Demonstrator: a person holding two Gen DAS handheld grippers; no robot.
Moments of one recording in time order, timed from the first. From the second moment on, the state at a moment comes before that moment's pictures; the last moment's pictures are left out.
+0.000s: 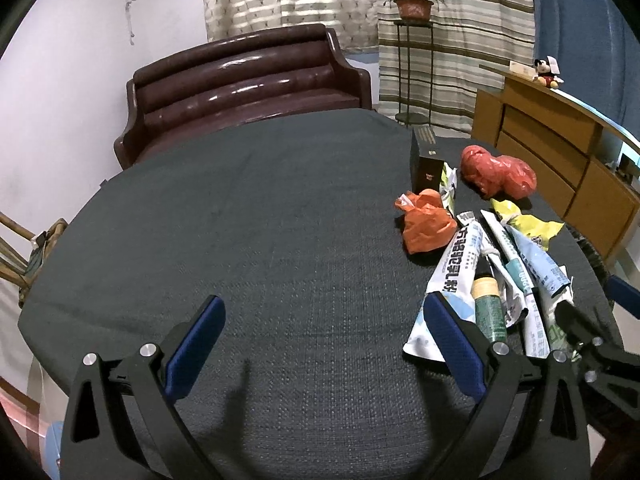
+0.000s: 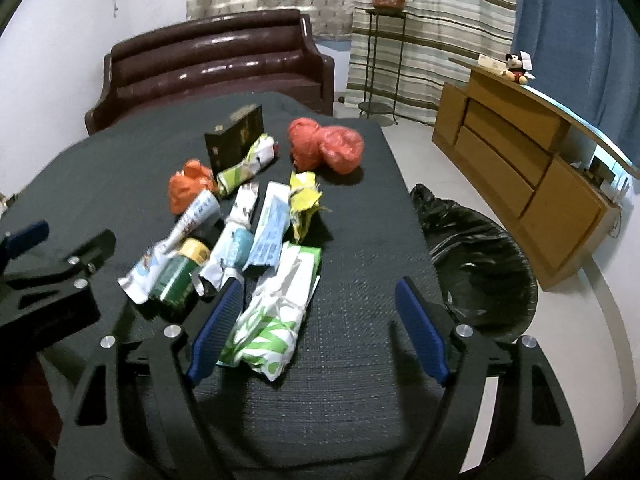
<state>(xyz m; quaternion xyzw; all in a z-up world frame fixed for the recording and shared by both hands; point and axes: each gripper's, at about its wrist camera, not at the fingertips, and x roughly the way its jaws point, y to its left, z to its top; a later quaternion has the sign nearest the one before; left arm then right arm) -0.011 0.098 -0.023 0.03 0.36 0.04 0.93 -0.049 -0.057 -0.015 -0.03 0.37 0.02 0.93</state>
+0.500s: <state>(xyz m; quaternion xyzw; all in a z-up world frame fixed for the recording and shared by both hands) -0.008 0.097 -0.025 0.03 0.37 0.03 0.93 -0.043 -0.070 -0.016 -0.02 0.37 0.01 0.93</state>
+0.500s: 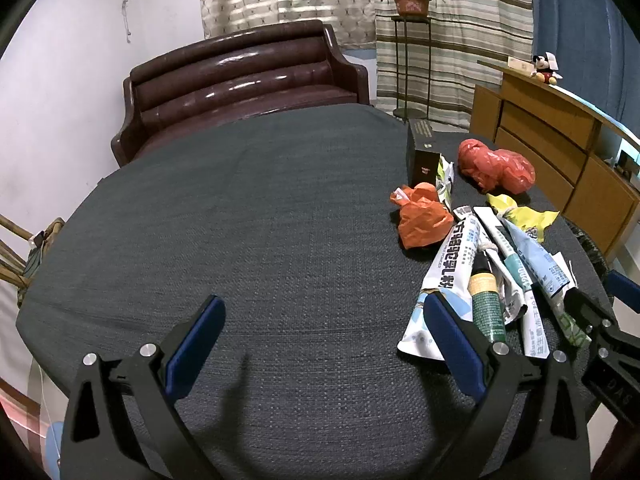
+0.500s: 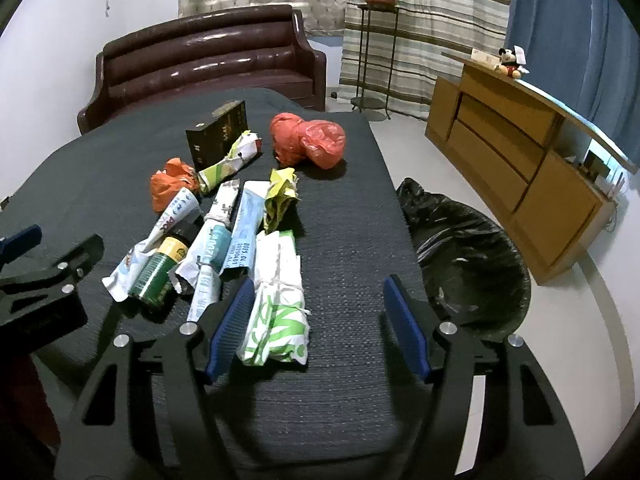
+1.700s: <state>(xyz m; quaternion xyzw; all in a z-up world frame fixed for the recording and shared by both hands) 0.003 0.070 -0.032 0.05 0.38 -0.02 0.92 -0.036 -0.087 -0.029 -0.01 0.38 0.02 0.92</state>
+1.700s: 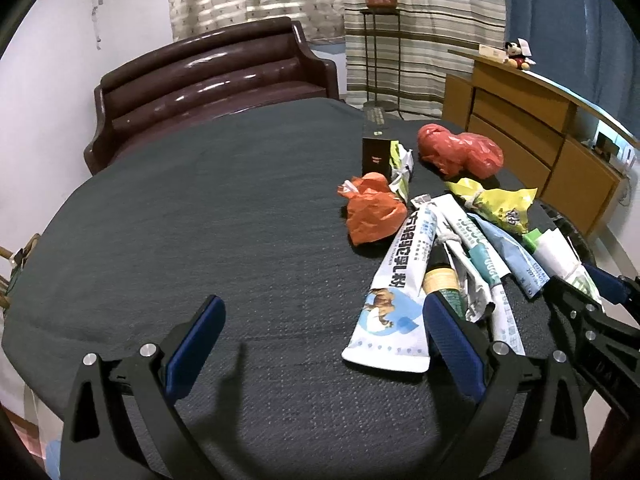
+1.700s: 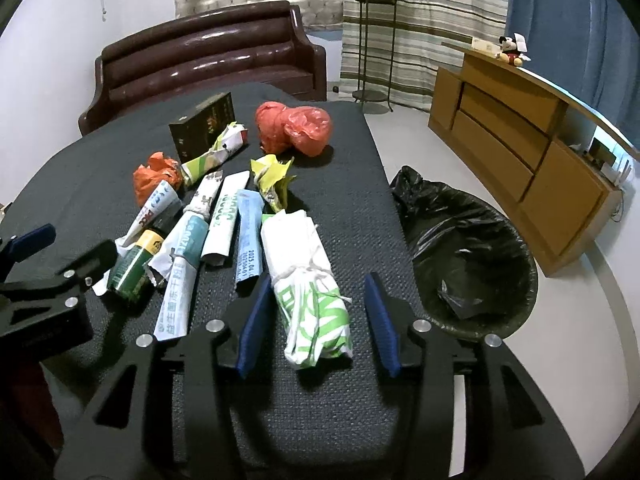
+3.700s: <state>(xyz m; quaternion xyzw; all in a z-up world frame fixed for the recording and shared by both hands) -0.005 0.078 -0.003 0.01 0.34 -0.08 0.94 -0.044 -0.099 -0.003 -0.02 0.33 0.00 0.94</state>
